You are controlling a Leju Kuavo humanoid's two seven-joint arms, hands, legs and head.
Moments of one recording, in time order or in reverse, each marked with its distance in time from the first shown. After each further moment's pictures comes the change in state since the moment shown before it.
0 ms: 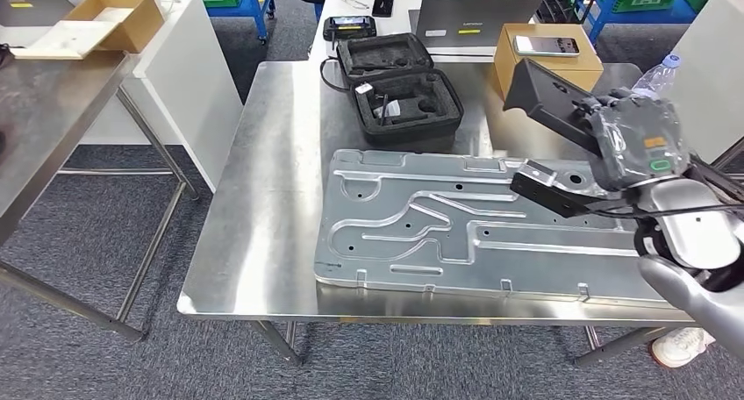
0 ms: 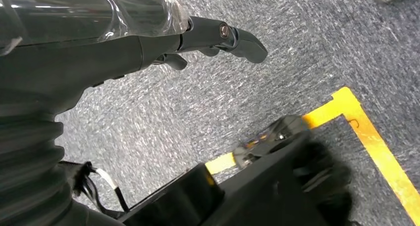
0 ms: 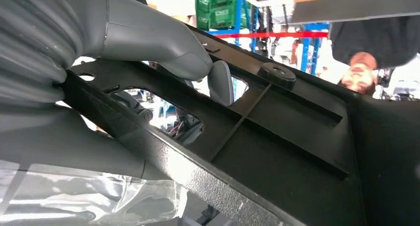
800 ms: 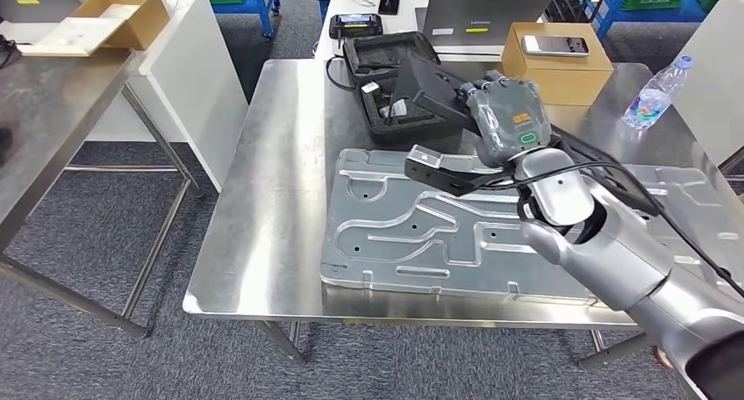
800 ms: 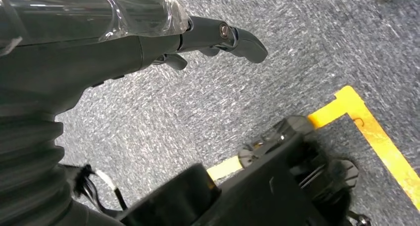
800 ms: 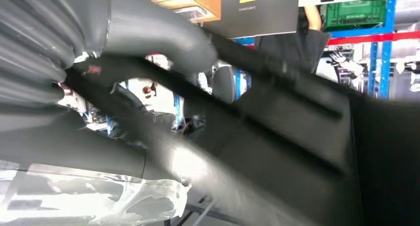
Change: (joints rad) left arm -0.016 -0.001 -0.031 0.000 -0.028 -0.007 0.028; right arm -0.253 0.379 0.260 0.292 0.024 -0.043 -0.050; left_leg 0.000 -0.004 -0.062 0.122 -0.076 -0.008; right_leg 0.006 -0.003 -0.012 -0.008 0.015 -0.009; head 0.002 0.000
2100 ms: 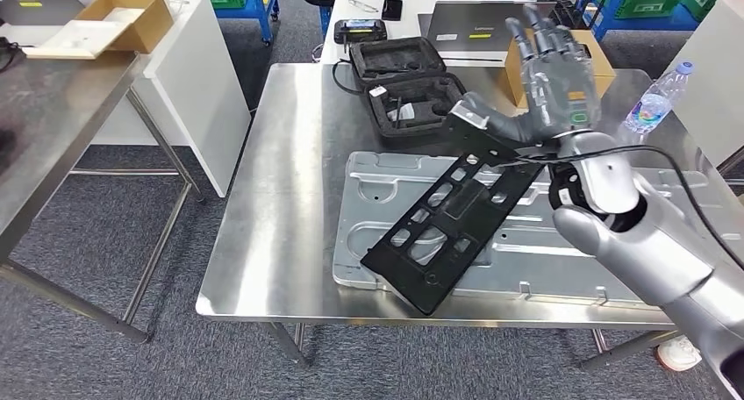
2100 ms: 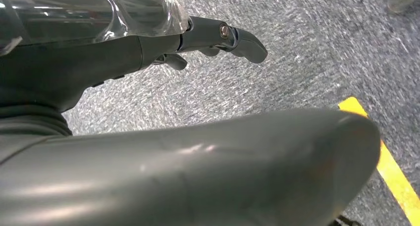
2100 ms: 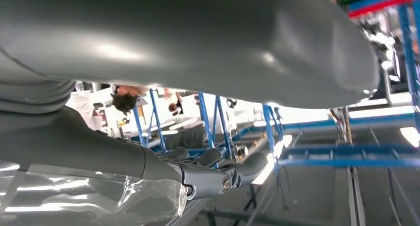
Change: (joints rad) left arm 0.021 0.002 0.006 0.000 0.078 0.018 -0.028; right arm -0.012 -0.113 -0.050 -0.103 -0.169 -0.091 0.095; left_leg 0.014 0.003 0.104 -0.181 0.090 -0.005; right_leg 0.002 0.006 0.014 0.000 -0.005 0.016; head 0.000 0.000
